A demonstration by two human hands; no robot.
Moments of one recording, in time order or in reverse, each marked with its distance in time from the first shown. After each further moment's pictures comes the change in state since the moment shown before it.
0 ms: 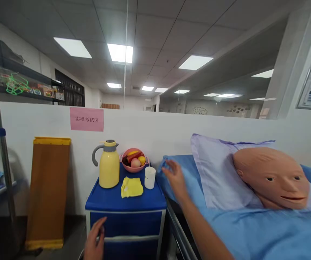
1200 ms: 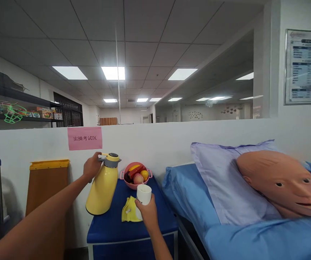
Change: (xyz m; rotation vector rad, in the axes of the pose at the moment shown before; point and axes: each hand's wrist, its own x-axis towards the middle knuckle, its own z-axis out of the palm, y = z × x) left_hand 0.318 0.234 -0.078 0.800 0.079 0.304; right_hand -0.067 0.011 0.117 -0.030 -0.047 0.184
